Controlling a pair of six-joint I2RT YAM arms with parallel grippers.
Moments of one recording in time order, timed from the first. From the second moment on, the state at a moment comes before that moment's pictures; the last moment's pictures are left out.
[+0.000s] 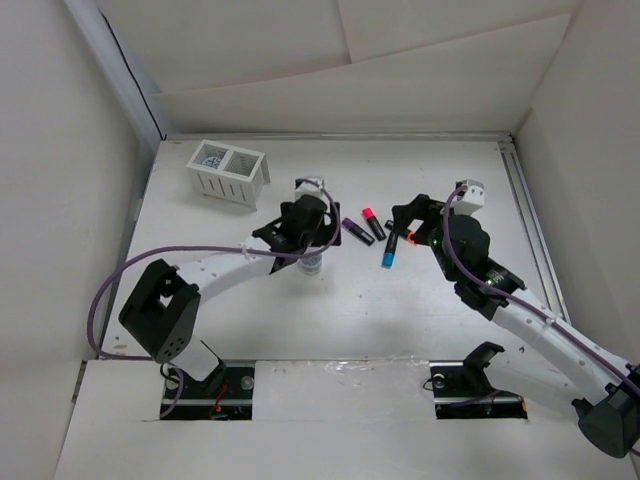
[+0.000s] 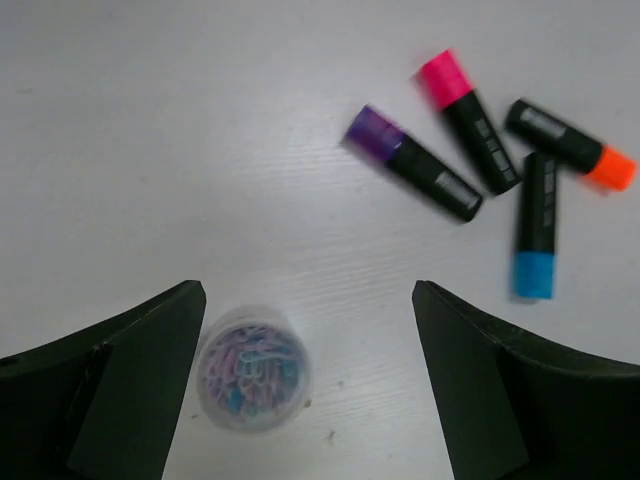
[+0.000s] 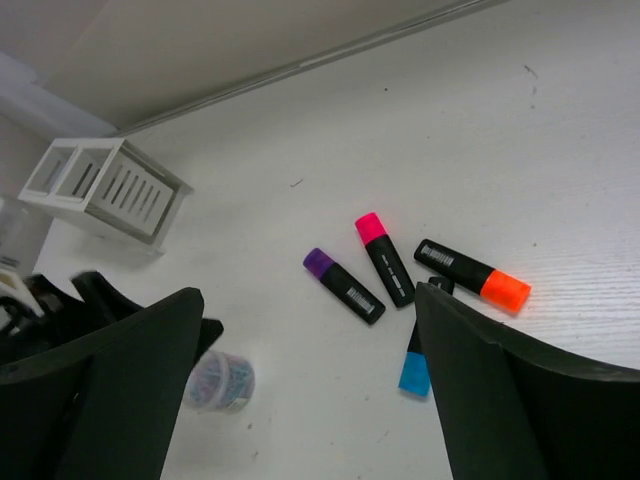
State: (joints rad) left arm -0.74 1.53 1.04 -0.12 -0.32 -0.50; right arm 0.63 0.90 0.74 -0.02 0.46 0.55
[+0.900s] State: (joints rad) left arm -0.80 1.54 0.83 -0.07 -0.39 -0.58; right arm 0.63 0.93 0.74 -0.02 0.46 0.55
